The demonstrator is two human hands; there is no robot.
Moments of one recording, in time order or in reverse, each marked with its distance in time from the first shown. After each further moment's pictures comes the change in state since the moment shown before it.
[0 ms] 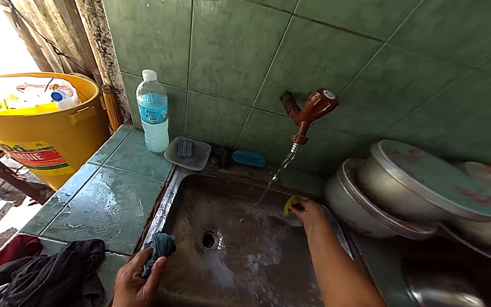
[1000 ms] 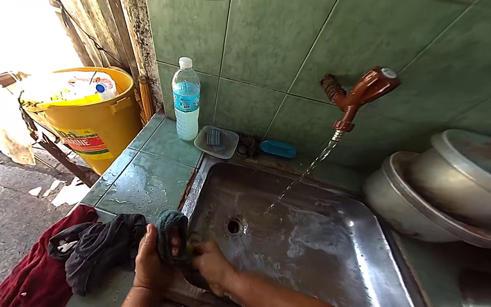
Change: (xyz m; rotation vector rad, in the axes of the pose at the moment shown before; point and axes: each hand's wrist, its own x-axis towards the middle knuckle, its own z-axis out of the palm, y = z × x) left_hand 0.007 0.006 -0.015 -1.057 0.212 -0.438; right_hand -0.317 0.158 0.045 -0.604 -1.334 0.049
